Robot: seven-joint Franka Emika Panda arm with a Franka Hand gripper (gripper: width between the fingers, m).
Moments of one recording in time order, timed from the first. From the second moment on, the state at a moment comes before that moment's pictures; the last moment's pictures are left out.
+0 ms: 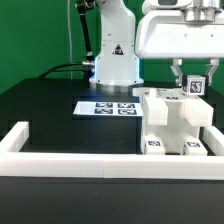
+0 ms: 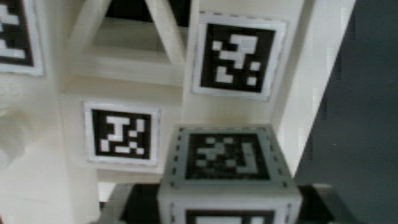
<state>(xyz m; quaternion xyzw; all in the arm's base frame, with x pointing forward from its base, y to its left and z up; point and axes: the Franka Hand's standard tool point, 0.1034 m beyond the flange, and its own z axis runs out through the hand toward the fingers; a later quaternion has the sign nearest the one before) 0.560 0.099 0.121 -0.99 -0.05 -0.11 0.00</state>
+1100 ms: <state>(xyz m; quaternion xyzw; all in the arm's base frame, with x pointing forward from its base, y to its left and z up) 0.558 0.102 0.120 -0.94 0.33 -0.10 0.06</state>
